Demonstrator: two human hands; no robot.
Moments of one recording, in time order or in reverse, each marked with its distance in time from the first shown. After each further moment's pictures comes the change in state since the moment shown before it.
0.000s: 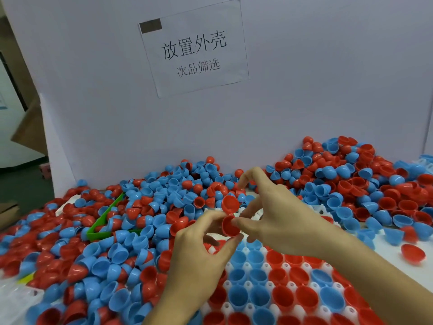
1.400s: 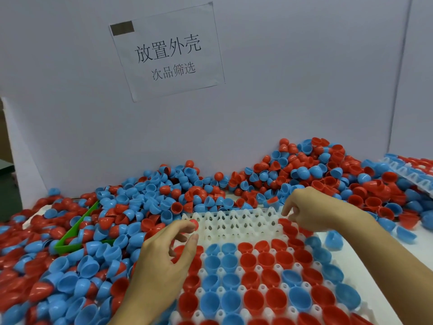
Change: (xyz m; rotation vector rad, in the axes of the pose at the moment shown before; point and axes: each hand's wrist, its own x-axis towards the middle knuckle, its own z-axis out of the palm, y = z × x) left_hand 0.004 -0.017 -0.006 0.212 -0.038 -0.110; right_hand -0.001 0.115 -0.070 -0.585 -0.162 0.405
